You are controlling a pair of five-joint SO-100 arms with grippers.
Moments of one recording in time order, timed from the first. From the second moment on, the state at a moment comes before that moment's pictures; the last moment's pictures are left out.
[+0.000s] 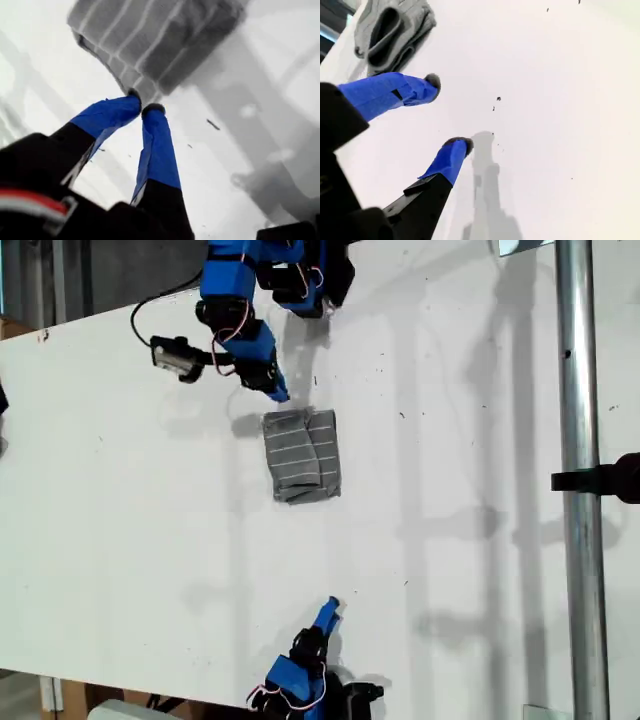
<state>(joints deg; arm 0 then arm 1) 8.0 198.9 178.5 73.5 -87.2 11.3 136.2 131.7 73.1 73.4</state>
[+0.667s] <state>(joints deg) 8.2 199.0 178.5 73.5 -55.4 6.4 187.9 166.6 85.1 86.5</state>
